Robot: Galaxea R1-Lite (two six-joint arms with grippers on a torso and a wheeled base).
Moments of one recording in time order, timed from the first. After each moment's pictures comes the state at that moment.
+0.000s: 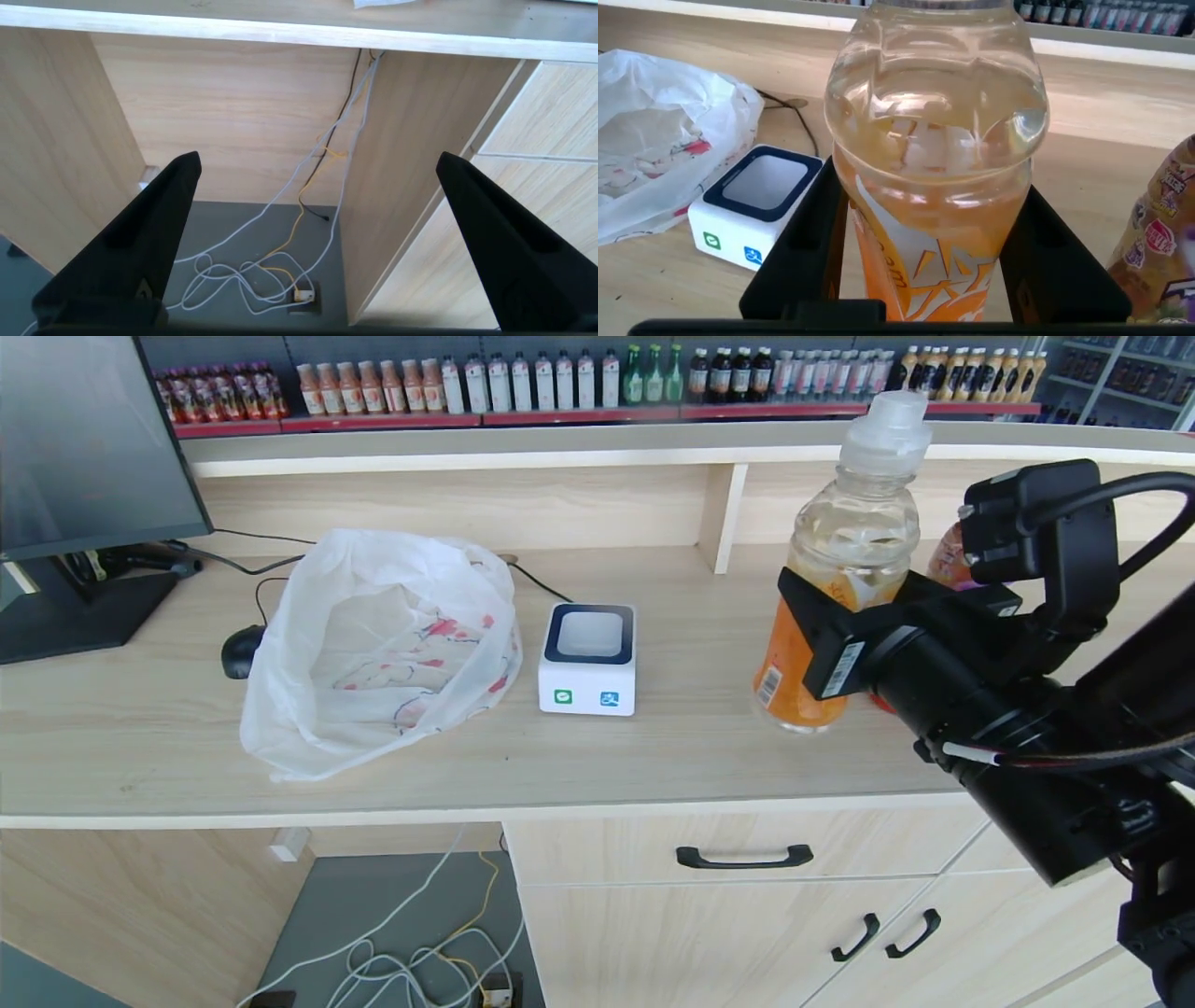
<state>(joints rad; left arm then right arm) 0.00 0.00 0.00 0.00 0.00 0.00 0.73 1.59 -0.71 -1.24 -0.46 -0.28</state>
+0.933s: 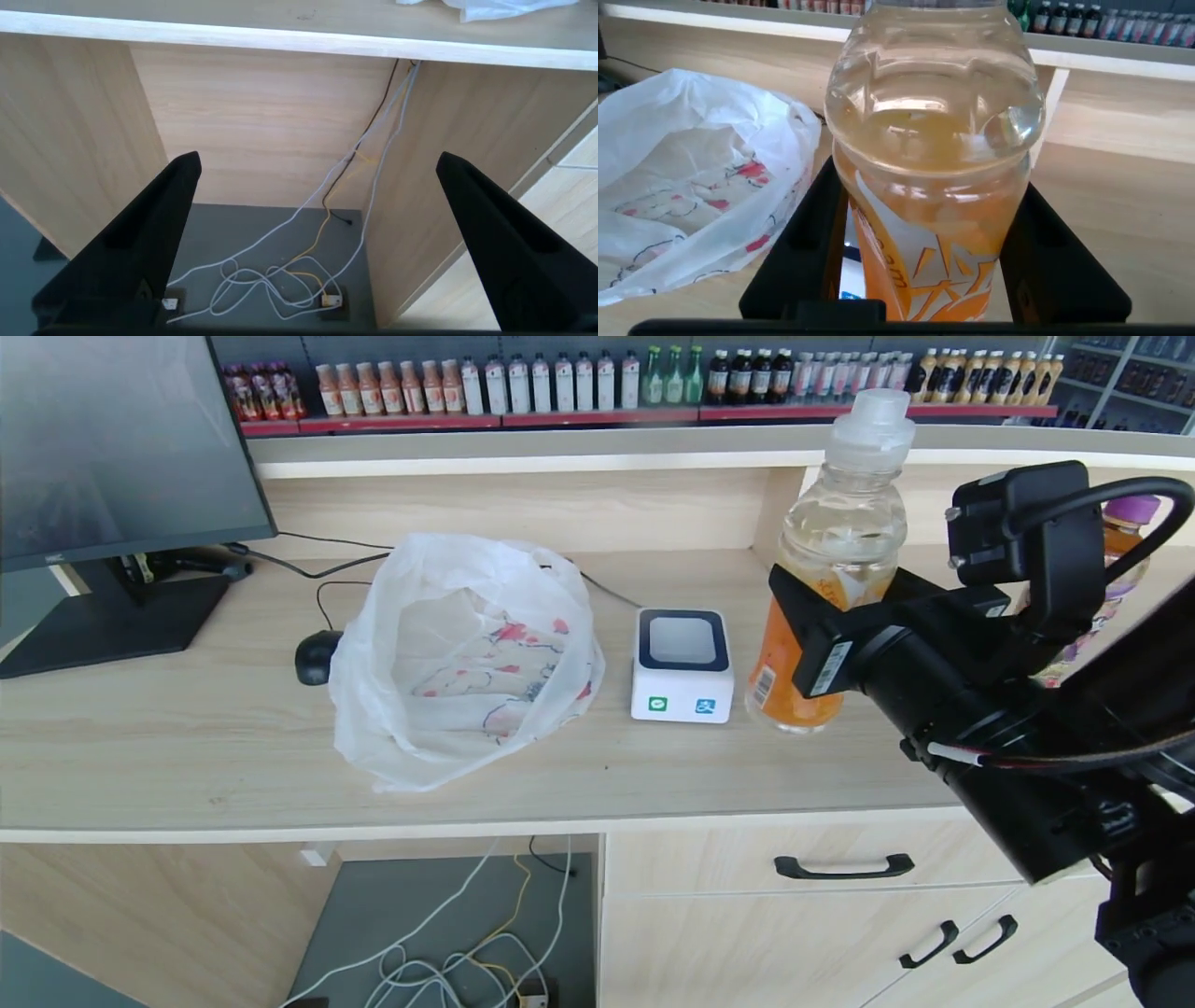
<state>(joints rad) 0.00 0.00 0.00 0.00 0.00 0.00 0.74 1.62 -0.72 -1.28 -0.46 -0.30</state>
